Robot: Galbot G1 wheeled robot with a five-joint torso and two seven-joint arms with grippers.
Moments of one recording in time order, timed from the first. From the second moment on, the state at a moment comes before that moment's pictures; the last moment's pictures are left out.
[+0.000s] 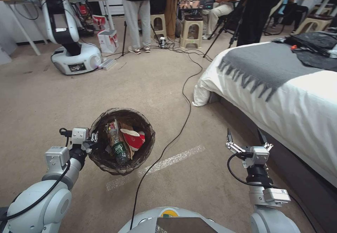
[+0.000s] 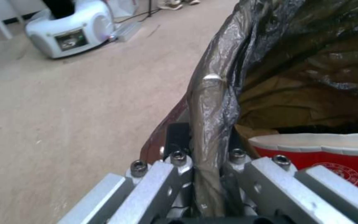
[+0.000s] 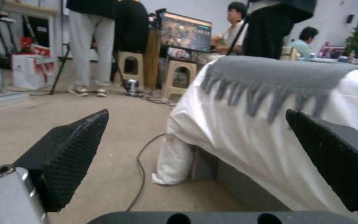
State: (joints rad) left arm 1.68 -1.26 -0.84 -2.50 -0.36 0.66 -0.05; right arm -1.84 1.49 0.71 2.29 0.03 0.23 0.04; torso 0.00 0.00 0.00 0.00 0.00
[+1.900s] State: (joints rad) left arm 1.68 -1.28 -0.85 -2.50 -0.46 0.70 -0.15; right arm -1.83 1.48 0.72 2.28 0.04 0.21 0.05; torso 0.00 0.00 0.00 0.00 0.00
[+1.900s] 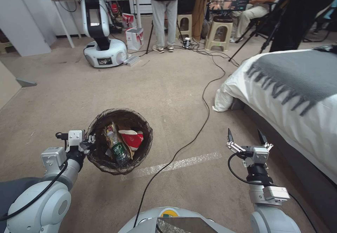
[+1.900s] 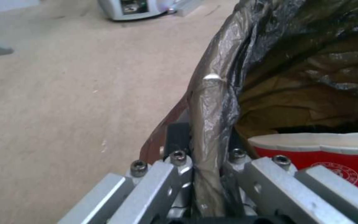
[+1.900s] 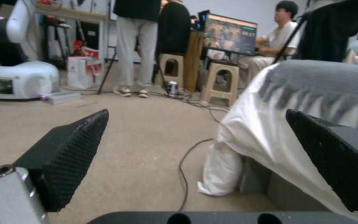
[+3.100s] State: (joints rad) left arm 1.65 -1.23 -0.77 -2.47 -0.77 0.74 -0.44; right arm -1.82 1.48 0.70 2.27 0.04 0.18 0.07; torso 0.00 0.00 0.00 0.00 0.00
